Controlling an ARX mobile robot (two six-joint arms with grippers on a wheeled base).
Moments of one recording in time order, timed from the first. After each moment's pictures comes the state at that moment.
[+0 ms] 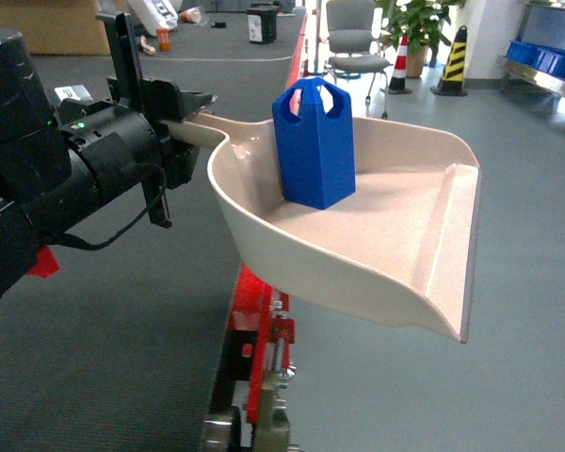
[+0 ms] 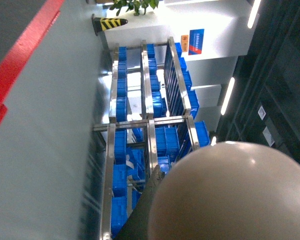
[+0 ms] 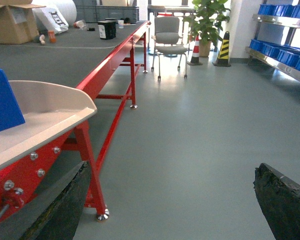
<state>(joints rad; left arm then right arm) -0.23 2.09 0.92 1.28 0.19 -1.51 0.00 0.38 0.05 0.33 0.00 0.00</state>
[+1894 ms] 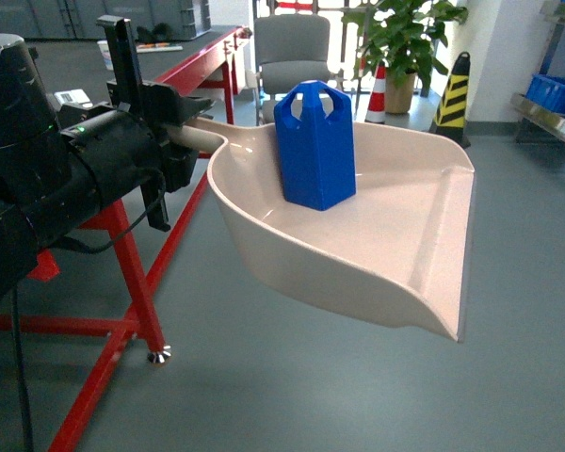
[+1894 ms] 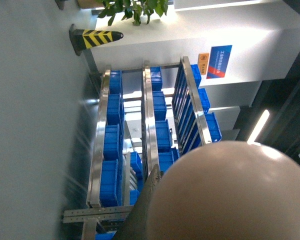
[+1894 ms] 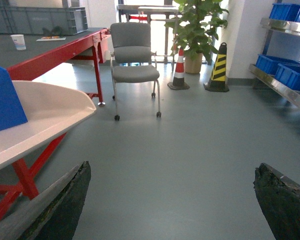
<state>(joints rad) -0.23 2.09 0.92 1.28 0.19 -1.51 0.00 0.37 0.04 0.32 0.00 0.00</state>
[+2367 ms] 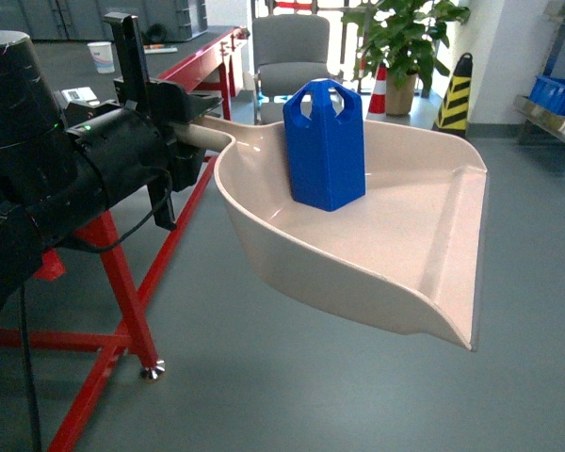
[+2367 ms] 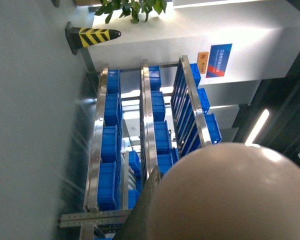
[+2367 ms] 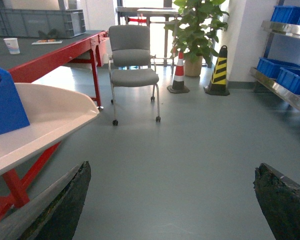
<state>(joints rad) -0.23 2.09 0.92 1.28 0.20 -1.51 0.00 0.38 0.04 0.33 0.00 0.00</state>
